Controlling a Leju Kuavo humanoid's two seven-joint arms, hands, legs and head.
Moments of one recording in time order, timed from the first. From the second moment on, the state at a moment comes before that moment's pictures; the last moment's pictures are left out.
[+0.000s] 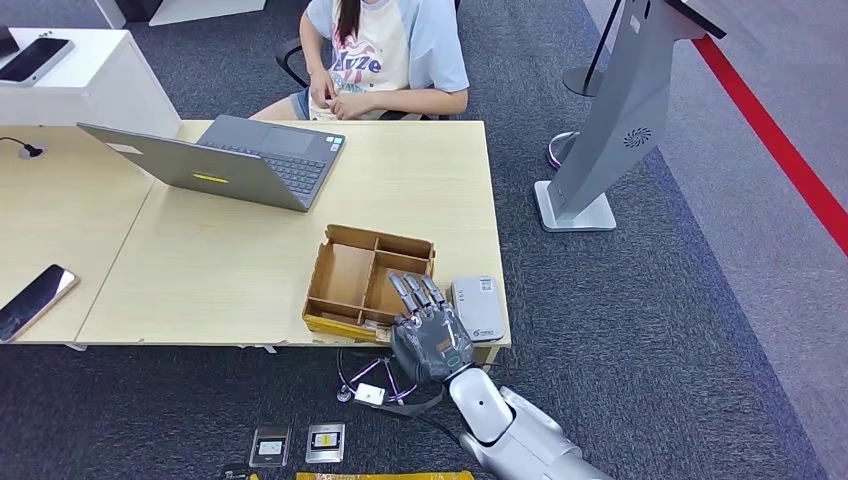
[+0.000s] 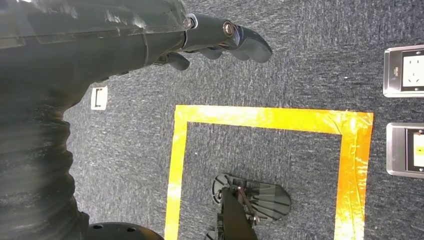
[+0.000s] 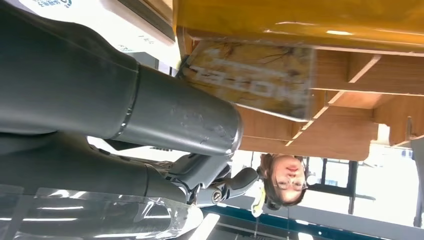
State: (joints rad) left arm -0.17 0.10 -1.01 -0.35 1.05 0.51 -0.09; right arm -0.51 0.09 0.96 -0.73 1.33 -0.70 0.11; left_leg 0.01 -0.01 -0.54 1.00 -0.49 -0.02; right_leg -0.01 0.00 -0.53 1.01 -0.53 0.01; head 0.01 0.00
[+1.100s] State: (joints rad) left arm -0.17 0.10 -1.01 -0.35 1.07 0.51 -0.09; right arm -0.48 0.09 0.89 -0.76 1.34 -0.70 0.08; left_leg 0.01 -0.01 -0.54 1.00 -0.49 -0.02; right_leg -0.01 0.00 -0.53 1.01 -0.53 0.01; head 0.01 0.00
